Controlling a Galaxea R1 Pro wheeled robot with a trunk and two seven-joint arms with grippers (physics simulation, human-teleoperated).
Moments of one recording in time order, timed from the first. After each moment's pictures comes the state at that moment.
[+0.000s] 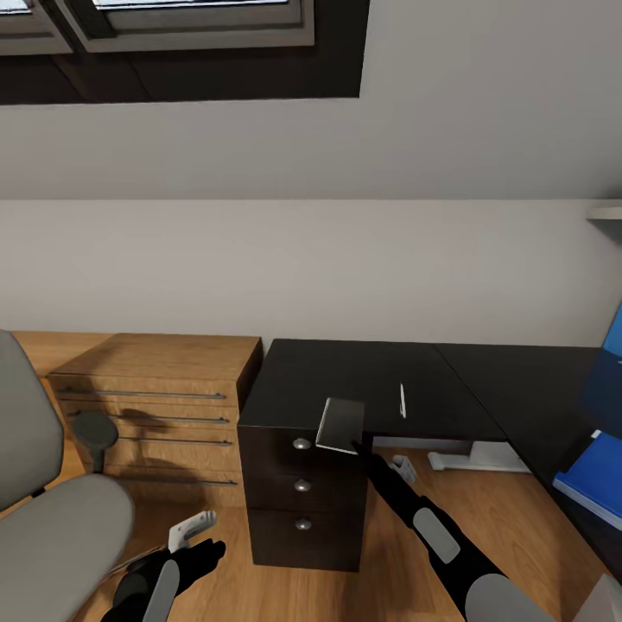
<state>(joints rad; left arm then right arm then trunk) -0.17 -0.10 0.14 -1.22 0.32 0.73 0.25 -0.57 0.01 0.12 -0.48 -1.00 0.11 0.50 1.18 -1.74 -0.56</state>
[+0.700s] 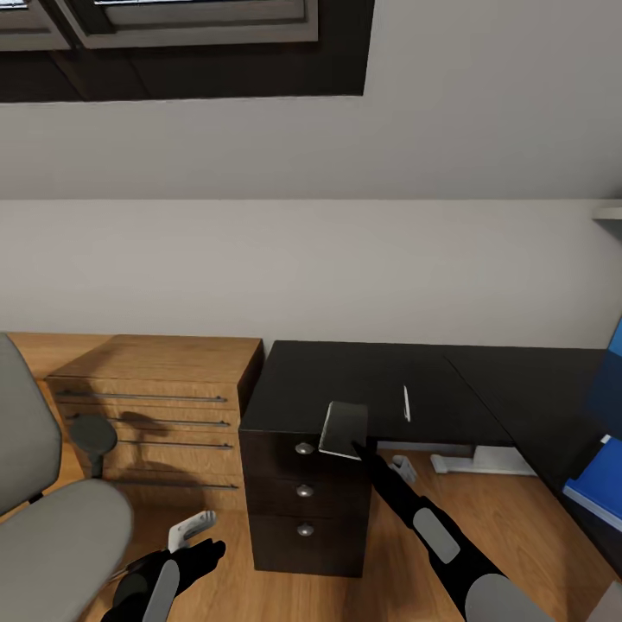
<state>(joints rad) -0.17 -0.10 0.14 -1.22 0.33 0.73 0.25 -0.57 0.01 0.12 -0.48 -1.00 0.11 0.50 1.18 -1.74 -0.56</state>
